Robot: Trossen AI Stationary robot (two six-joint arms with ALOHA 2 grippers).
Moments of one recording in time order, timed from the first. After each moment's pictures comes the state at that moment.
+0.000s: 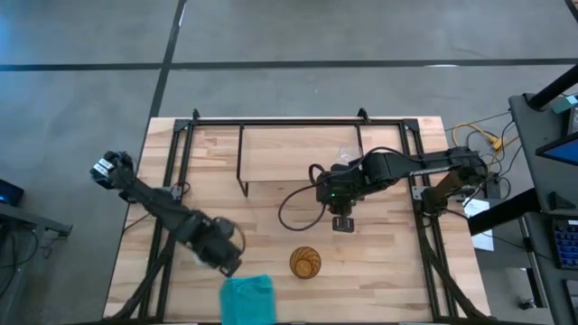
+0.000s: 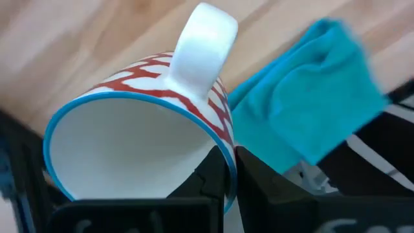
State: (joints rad) left arm -0.58 1.47 1.28 -1.16 0.18 -1.57; right arm 0.16 1.65 1.67 -1.24 0.00 0.21
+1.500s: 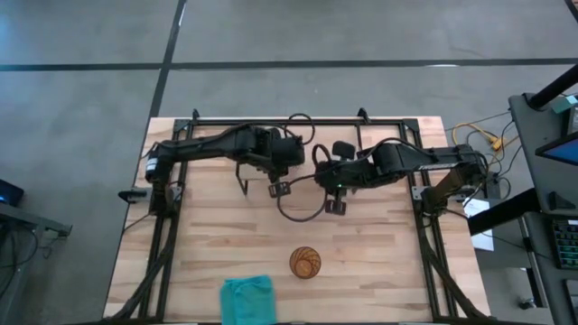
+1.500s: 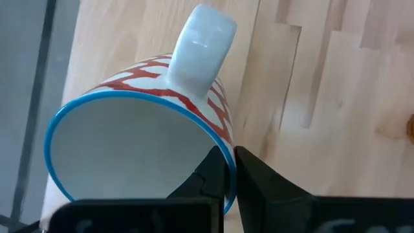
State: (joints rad) left arm 0.05 1.88 2.13 -1.41 -0.24 -0.10; right arm 0.16 1.65 1.83 -1.25 0.34 0.18
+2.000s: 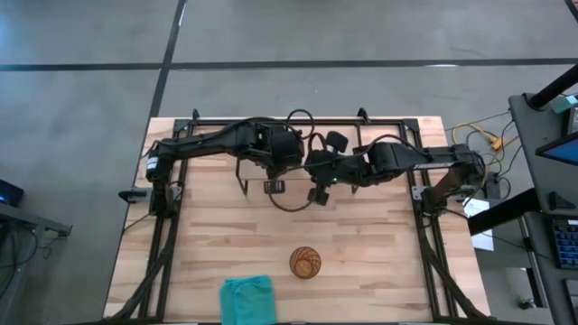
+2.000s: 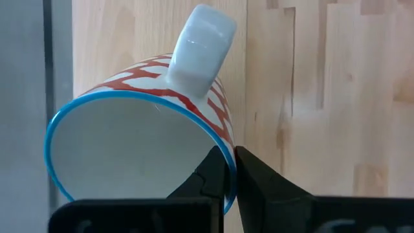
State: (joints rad) left arm 0.08 1.88 2.13 -1.41 -0.22 0.13; right arm 0.14 1.67 1.82 -1.03 0.50 0.18
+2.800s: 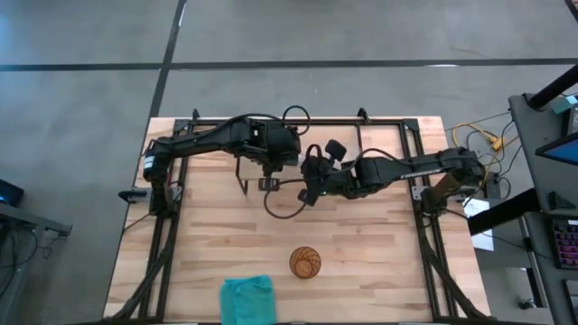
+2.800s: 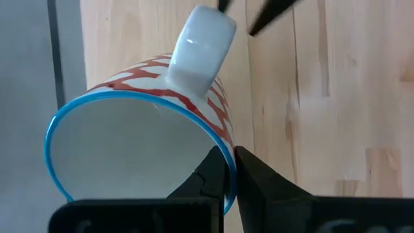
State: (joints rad) left arm 0.09 1.86 2.13 -1.42 -0.22 0.22; right arm 0.14 1.67 1.58 -0.80 0.69 0.31
